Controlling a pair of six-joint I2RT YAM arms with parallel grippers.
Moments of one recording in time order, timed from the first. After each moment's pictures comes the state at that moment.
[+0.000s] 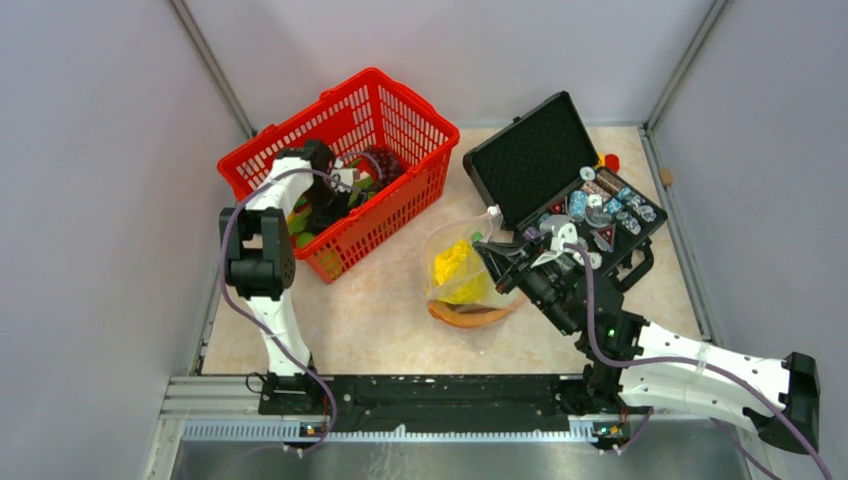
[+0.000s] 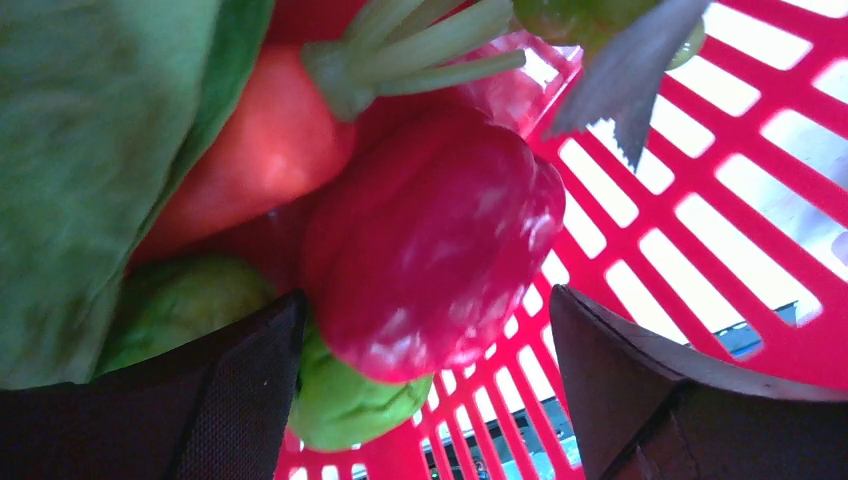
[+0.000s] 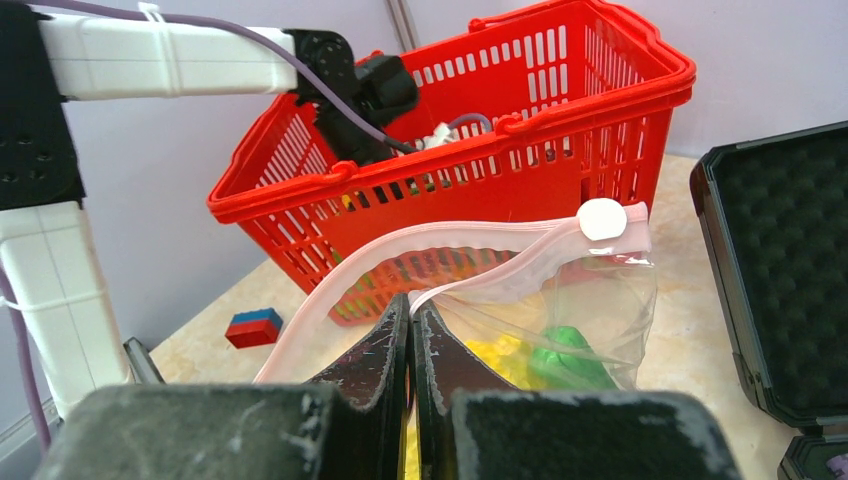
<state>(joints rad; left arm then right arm) -0.04 1.96 1.60 -1.10 0.30 0.14 1.13 0.72 0.54 0.40 0.40 0.21</state>
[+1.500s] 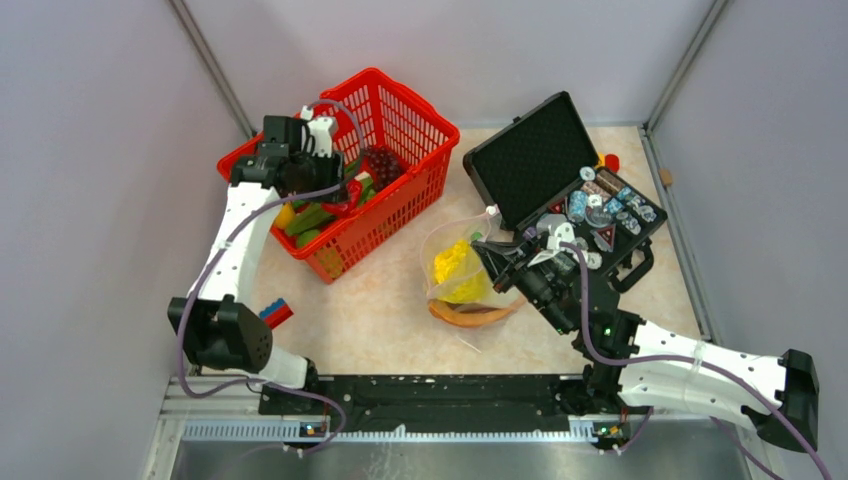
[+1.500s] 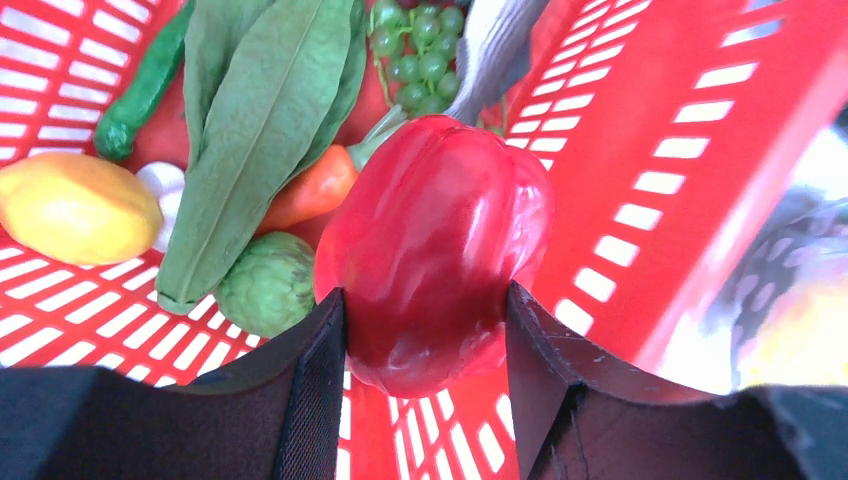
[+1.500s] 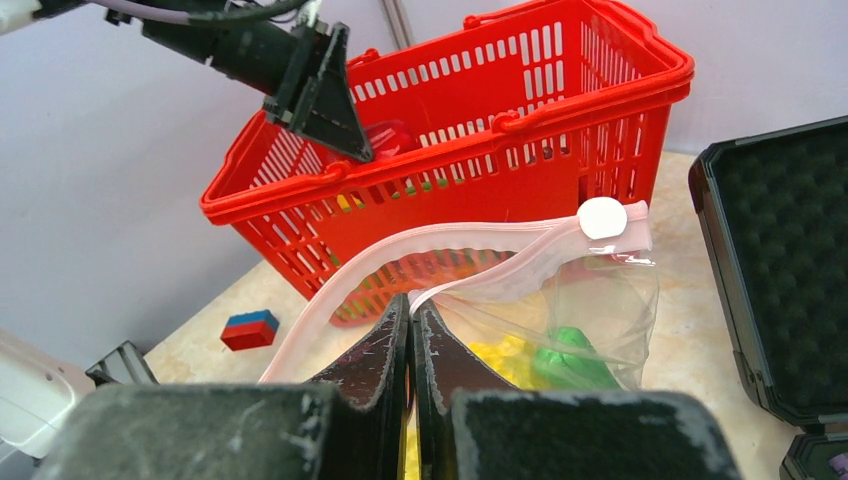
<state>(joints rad) -0.09 1.51 1.53 -0.91 0.23 0.04 1.13 0.74 0.54 0.42 0.41 0.21</state>
